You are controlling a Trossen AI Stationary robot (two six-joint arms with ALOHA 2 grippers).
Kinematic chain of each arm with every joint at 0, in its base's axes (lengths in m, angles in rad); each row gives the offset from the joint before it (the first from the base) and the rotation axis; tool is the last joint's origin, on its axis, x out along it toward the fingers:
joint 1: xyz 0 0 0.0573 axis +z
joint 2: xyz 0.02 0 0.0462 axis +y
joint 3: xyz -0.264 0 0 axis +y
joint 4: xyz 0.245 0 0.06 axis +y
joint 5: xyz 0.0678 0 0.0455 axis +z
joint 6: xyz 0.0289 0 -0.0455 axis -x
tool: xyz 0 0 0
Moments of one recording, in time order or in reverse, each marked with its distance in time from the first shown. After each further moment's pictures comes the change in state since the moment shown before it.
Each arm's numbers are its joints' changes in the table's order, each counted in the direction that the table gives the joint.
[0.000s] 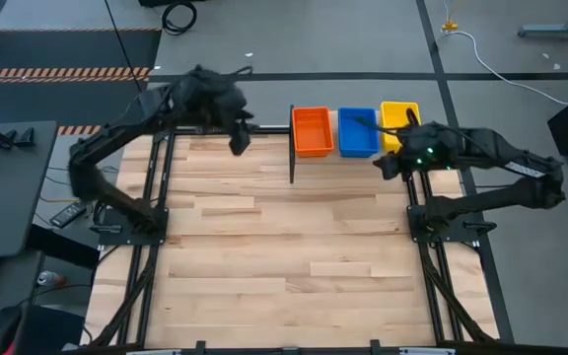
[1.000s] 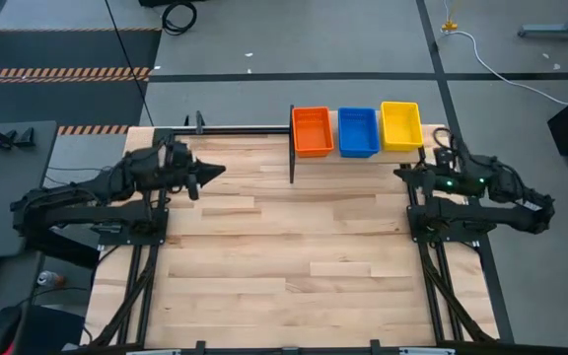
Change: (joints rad) left arm -0.162 -0.873 1.274 -0.905 -0.018 0.593; right arm 0.037 -0.780 0.630 -0.427 0.022 -0.017
